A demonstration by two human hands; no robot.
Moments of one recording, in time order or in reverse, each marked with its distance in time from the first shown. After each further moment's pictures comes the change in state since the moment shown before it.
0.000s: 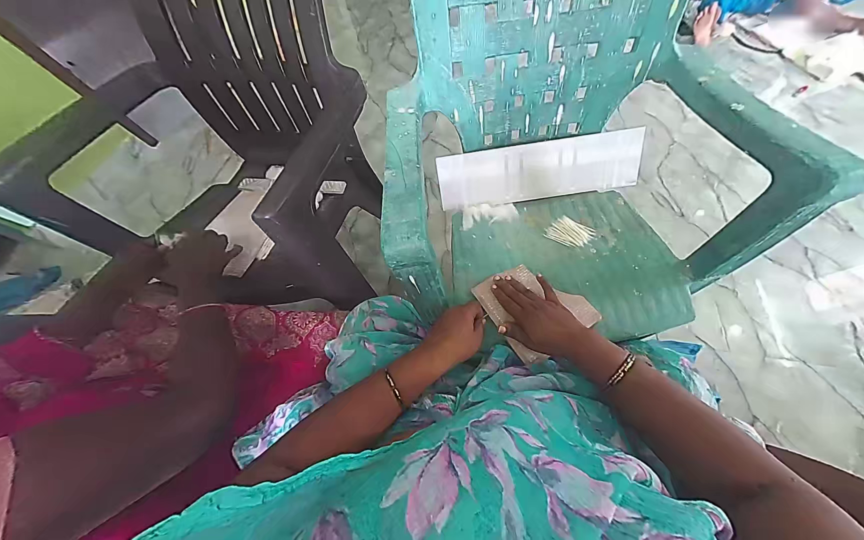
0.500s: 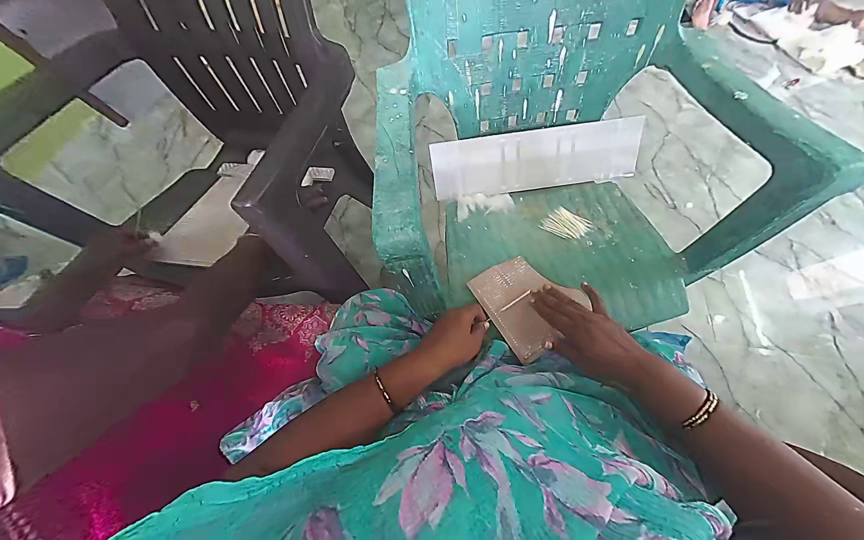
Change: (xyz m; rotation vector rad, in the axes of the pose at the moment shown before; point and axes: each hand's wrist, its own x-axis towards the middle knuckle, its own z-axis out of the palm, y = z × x) left_hand -0.009 -0.004 0.007 -0.114 -0.036 0.086; right_hand -0.080 0.021 -0.002 0.095 0.195 -0.057
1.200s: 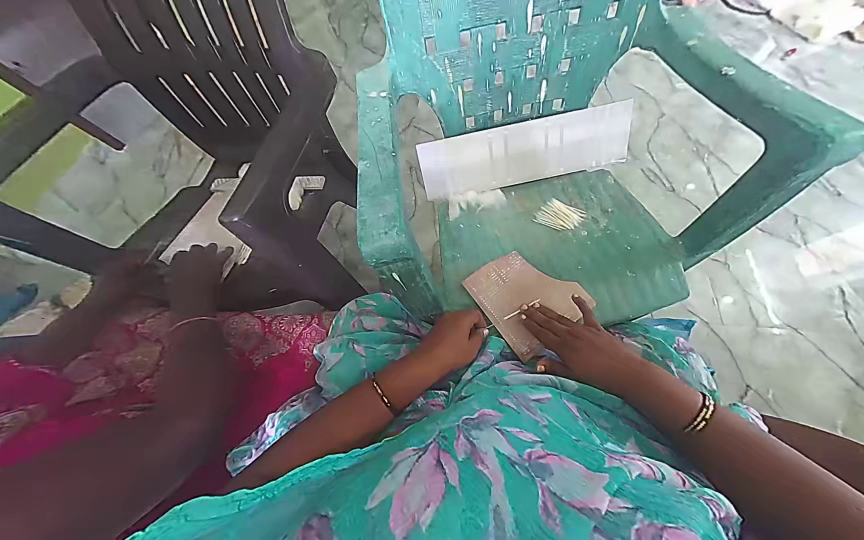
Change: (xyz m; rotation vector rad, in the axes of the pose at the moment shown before) left_hand 0.002 -0.005 0.004 0.083 -0.070 0.039; right_hand -0.009 -0.019 0.011 -0.052 -0.227 0.045
